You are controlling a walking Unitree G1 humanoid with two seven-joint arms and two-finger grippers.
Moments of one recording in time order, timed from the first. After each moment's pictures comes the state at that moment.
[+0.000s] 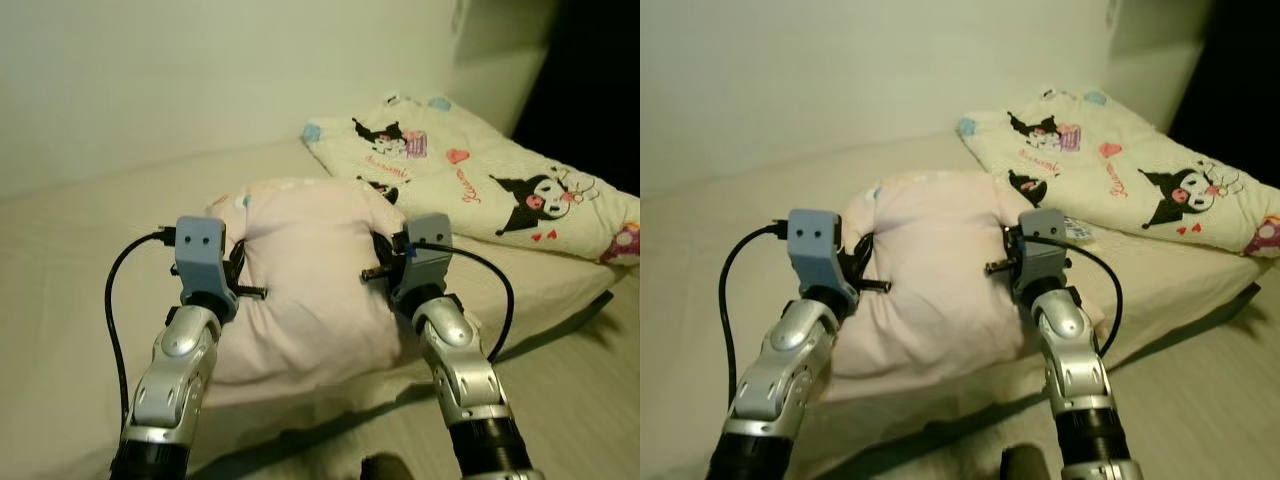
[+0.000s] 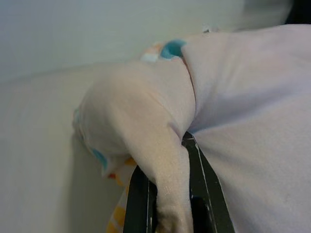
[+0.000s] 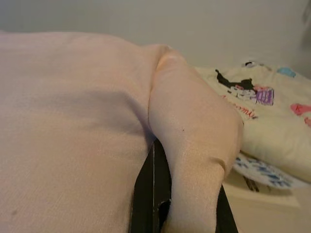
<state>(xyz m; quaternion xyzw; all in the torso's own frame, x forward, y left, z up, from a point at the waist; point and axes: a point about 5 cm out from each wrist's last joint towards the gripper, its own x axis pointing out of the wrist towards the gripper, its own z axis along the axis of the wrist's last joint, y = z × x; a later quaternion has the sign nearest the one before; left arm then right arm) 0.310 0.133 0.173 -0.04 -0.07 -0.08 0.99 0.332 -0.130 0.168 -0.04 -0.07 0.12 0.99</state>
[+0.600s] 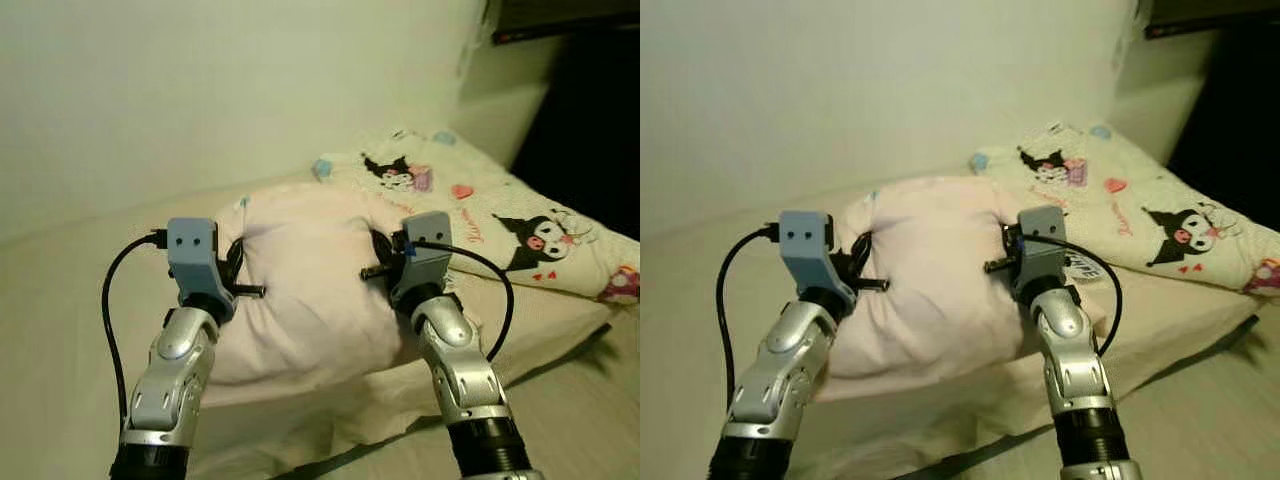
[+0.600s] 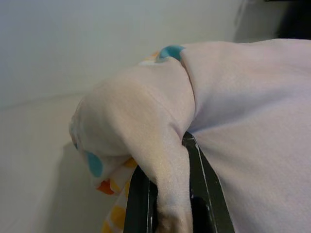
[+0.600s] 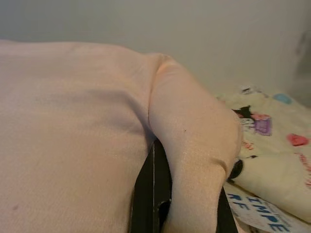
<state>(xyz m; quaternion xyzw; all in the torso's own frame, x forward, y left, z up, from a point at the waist) 0.308 0.134 0.174 -0.07 -0.09 -0.08 0.99 0.333 -0.130 0.171 -0.04 -0.08 0.11 0.99</state>
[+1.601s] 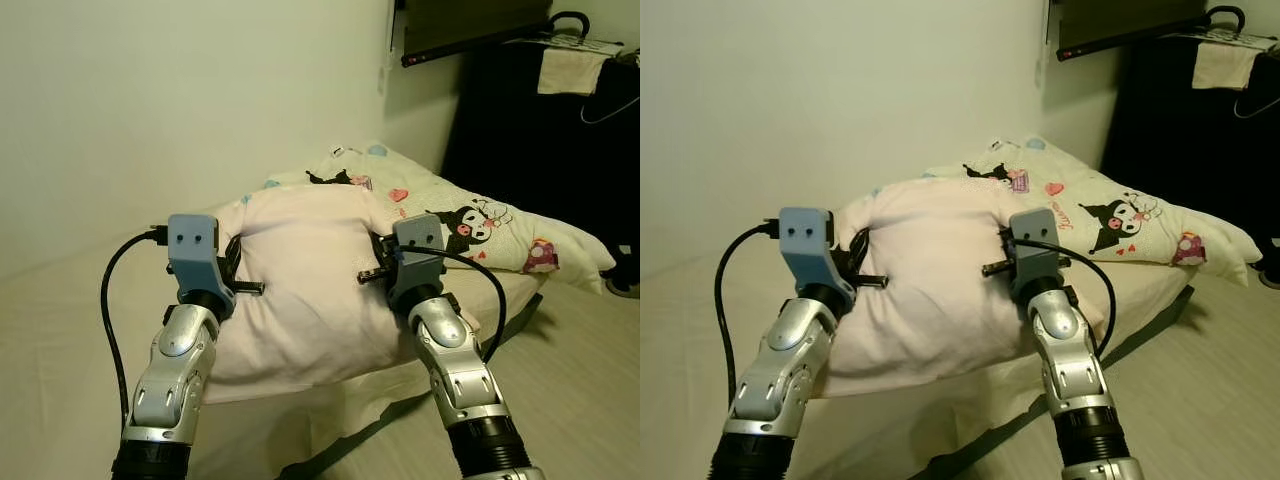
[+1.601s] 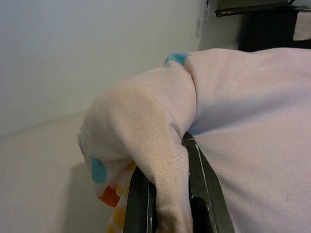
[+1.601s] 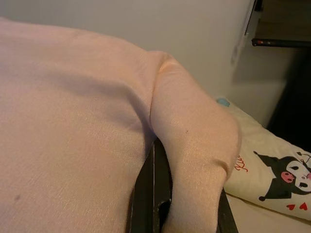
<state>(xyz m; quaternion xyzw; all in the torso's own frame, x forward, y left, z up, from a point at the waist) 0.311 0.140 0.176 -0.05 -0.09 -0.05 0.99 0.334 -0.129 0.164 -0.09 -0.07 0.10 0.99</state>
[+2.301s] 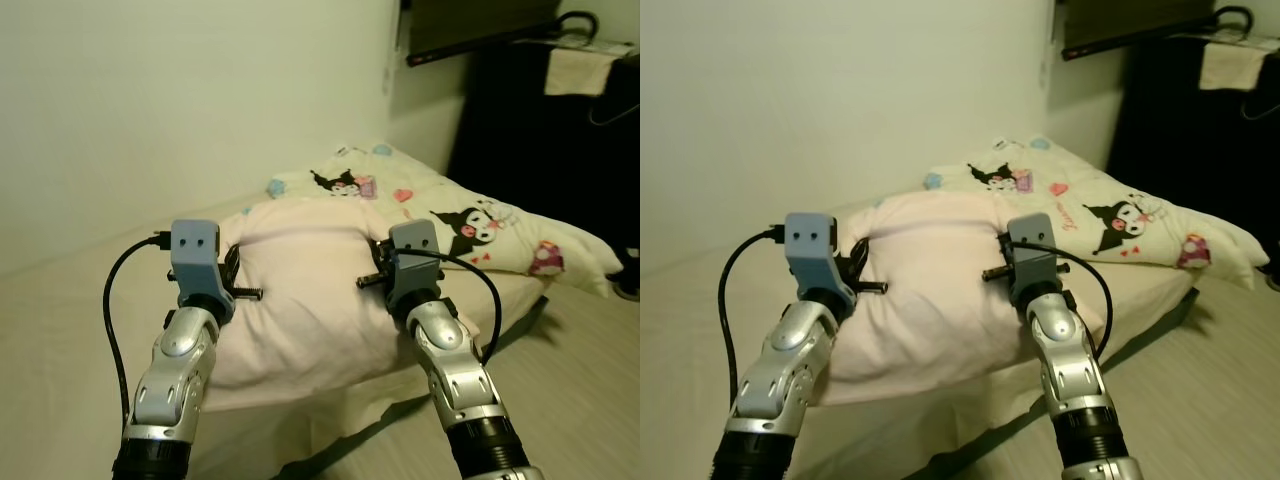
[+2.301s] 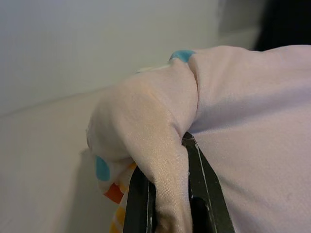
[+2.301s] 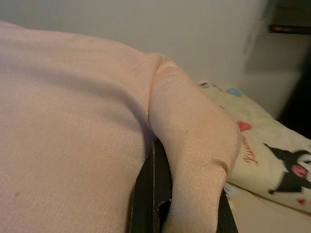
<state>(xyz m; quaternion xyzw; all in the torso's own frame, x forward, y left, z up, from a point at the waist) 0.314 0.144 0.165 -0.05 -0.05 -0.03 1.00 0.335 -0.126 0.155 -0.09 -0.05 0.09 0.99</state>
